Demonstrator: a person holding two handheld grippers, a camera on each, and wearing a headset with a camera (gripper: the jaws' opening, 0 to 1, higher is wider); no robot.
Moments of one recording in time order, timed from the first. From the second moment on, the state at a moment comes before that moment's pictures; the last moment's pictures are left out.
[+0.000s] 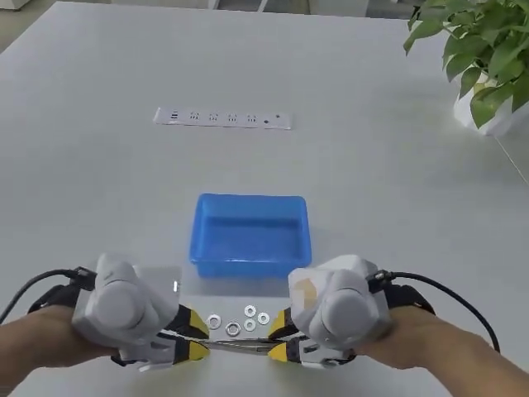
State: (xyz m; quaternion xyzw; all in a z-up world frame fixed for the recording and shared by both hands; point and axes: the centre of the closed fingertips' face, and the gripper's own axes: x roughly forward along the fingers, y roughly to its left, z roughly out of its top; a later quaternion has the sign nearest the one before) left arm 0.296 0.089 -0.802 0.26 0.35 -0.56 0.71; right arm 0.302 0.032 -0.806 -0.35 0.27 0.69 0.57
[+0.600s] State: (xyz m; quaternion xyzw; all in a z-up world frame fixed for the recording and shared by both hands) left arm 0.294 0.087 -0.804 0.26 0.35 -0.56 0.70; right arm 0.301 0.031 -0.807 -0.36 0.27 0.69 0.57
